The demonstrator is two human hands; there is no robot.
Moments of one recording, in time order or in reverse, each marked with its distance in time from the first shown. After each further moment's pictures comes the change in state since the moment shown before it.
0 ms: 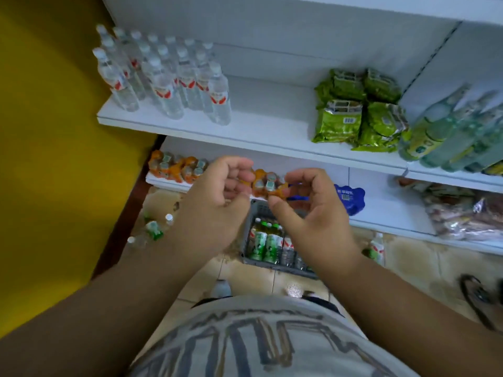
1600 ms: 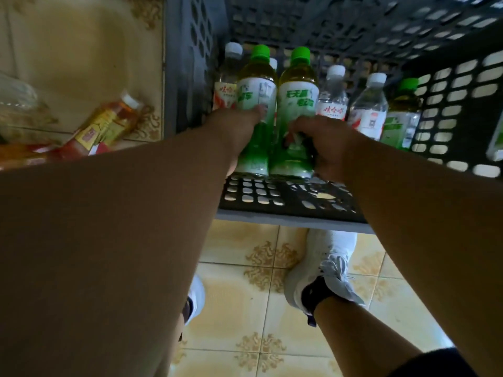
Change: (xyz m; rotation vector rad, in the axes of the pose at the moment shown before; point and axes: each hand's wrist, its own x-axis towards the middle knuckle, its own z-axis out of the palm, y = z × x) left_hand 0.152 -0.672 0.354 -0.337 -0.108 -1.240; right_hand 0.149 0.771 0.110 0.290 -0.112 1.186
